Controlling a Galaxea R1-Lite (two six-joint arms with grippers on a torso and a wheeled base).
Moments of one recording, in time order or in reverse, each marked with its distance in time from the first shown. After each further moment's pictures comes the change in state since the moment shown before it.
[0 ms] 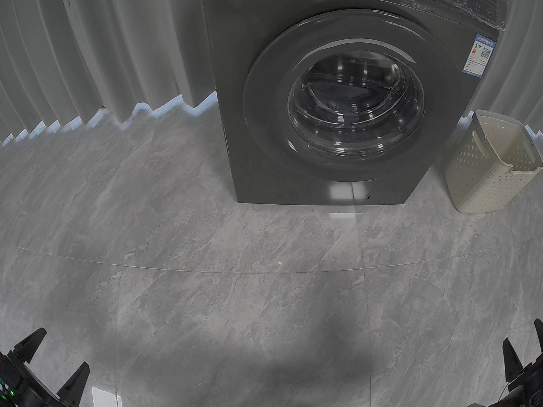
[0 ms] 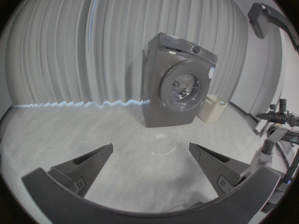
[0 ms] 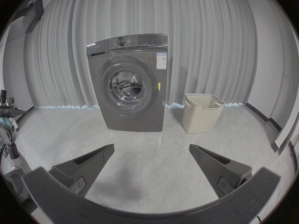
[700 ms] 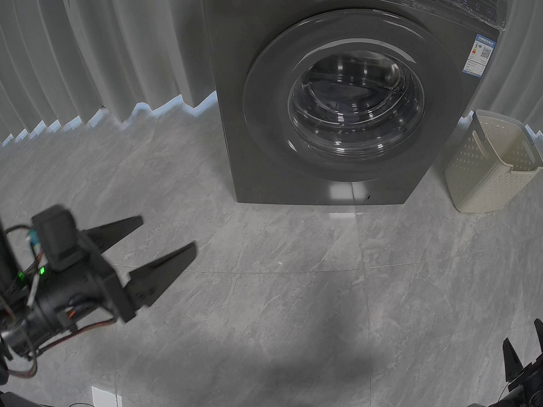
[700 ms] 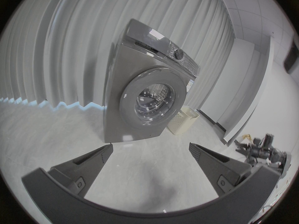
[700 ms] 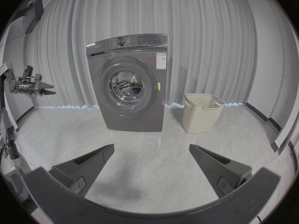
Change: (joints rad) left arm -0.470 0.944 -0.423 -0.550 0.096 -0.122; right arm 0.001 0.000 0.000 -0.001 -0.001 0.002
